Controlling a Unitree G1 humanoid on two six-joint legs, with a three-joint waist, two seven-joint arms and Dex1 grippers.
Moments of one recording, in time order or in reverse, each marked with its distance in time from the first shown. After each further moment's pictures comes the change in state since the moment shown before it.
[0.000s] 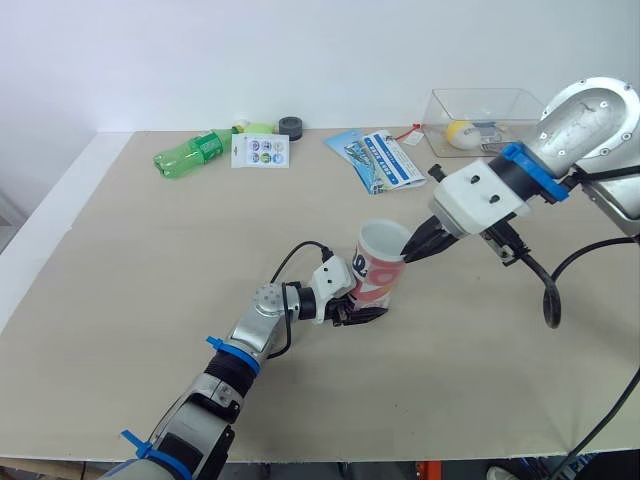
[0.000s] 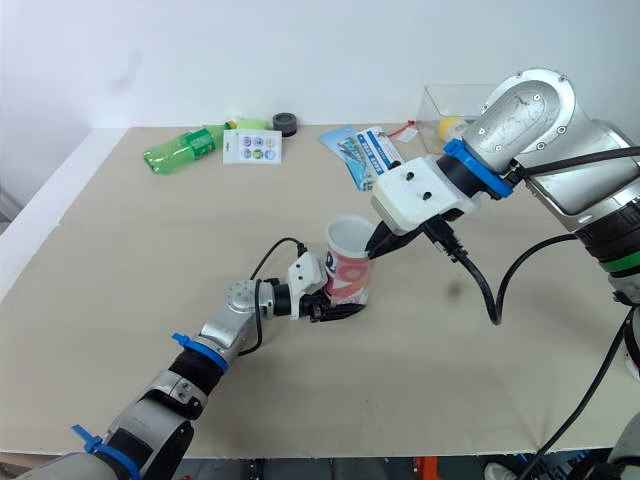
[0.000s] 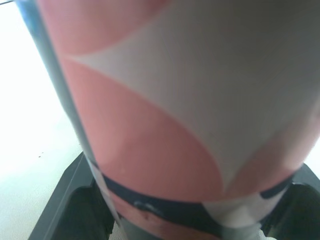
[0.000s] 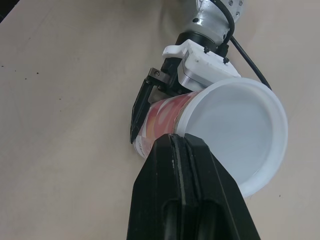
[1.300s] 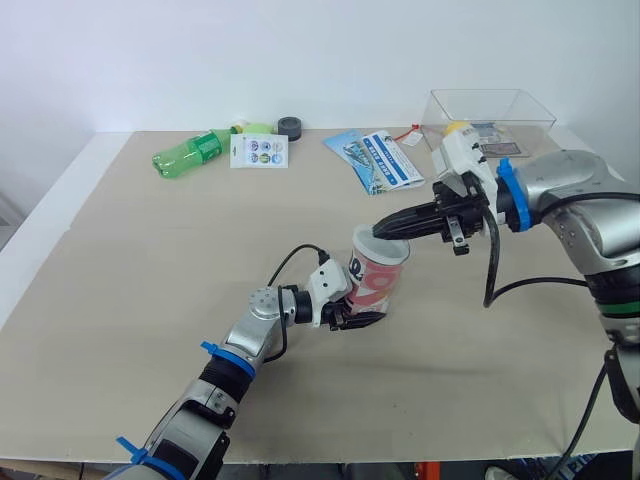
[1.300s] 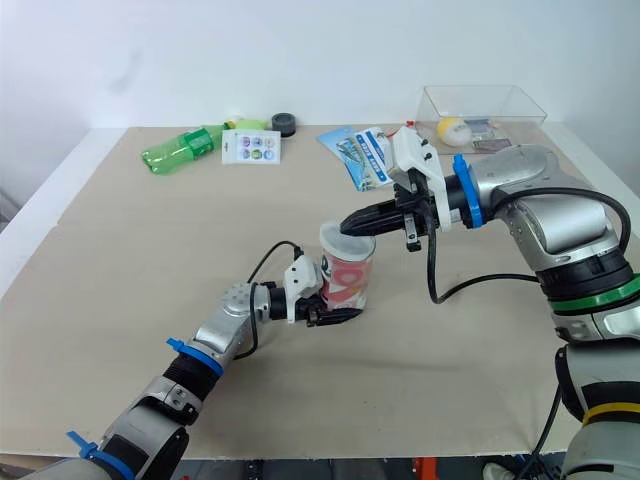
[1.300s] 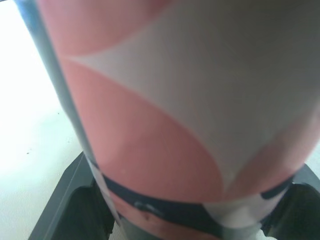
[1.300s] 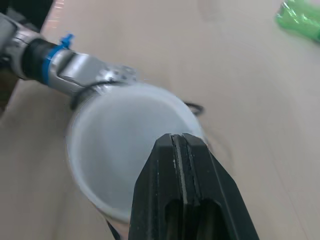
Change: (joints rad) left arm 0.040 0.021 -0.001 -0.067 -0.021 0.036 -0.024; right arm 0.427 0.242 -0.560 -0.055 0.101 0.566 -0.252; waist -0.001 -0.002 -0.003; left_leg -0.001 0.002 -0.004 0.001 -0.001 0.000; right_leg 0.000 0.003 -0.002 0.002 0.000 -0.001
